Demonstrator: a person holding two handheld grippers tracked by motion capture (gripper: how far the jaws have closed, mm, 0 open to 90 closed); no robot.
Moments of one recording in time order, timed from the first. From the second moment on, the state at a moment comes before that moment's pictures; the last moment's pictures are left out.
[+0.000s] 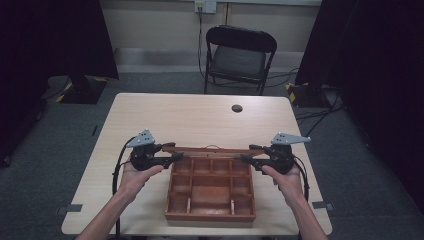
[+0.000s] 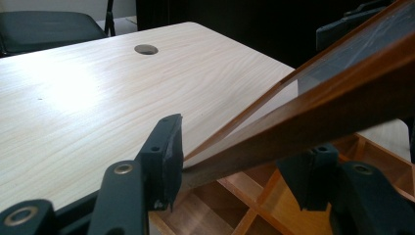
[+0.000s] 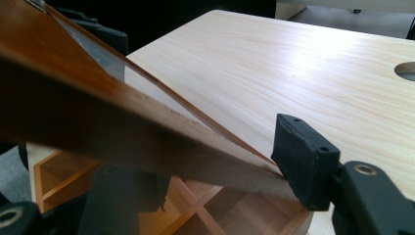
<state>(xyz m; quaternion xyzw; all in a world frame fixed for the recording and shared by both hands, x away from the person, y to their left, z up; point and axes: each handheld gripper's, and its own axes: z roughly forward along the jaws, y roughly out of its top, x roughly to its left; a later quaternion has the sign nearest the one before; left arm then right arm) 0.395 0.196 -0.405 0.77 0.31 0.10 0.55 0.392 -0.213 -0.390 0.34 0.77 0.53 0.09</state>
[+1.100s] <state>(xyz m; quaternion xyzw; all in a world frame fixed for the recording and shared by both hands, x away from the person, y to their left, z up) 0.433 0.191 -0.433 0.77 0.34 0.11 0.53 0.435 -0.209 -0.405 0.36 0.76 0.54 0.09</state>
